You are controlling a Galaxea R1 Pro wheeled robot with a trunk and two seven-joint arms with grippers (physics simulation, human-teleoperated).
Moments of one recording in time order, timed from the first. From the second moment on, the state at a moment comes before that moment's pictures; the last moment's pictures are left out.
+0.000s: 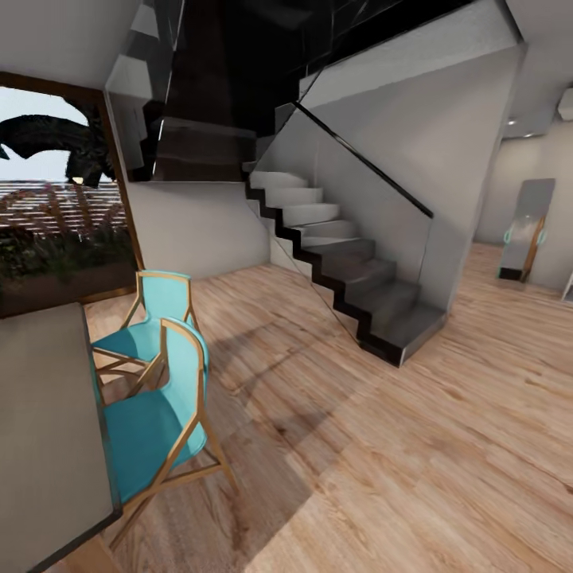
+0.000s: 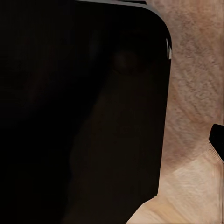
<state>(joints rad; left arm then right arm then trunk) 0.00 0.02 0.00 -0.03 0.02 -0.01 0.00 0.00 0.01 0.01 0.00 0.00 -0.06 -0.01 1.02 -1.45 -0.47</state>
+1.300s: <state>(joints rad) 0.00 0.02 0.00 -0.03 0.02 -0.01 0.00 0.00 0.01 0.00 0.00 0.00 -0.06 -0.03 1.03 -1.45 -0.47</state>
